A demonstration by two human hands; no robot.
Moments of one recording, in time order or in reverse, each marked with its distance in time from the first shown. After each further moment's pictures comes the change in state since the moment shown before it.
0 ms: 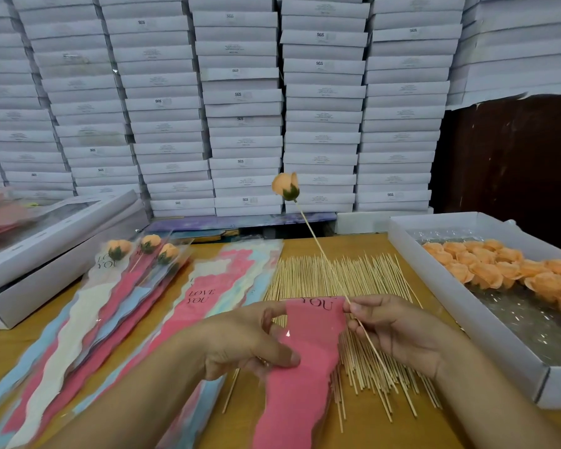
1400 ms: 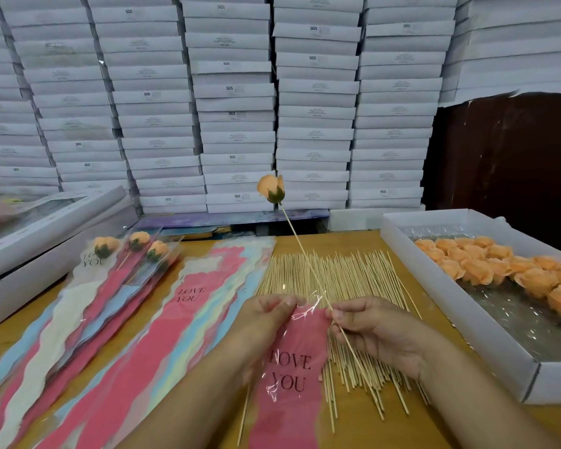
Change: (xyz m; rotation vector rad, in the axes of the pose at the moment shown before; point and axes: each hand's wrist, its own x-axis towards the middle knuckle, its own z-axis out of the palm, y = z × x) left_hand 0.057 -0.025 0.031 -0.432 0.558 0.221; right_hand 0.007 0.009 0.001 -0.119 -0.015 0.042
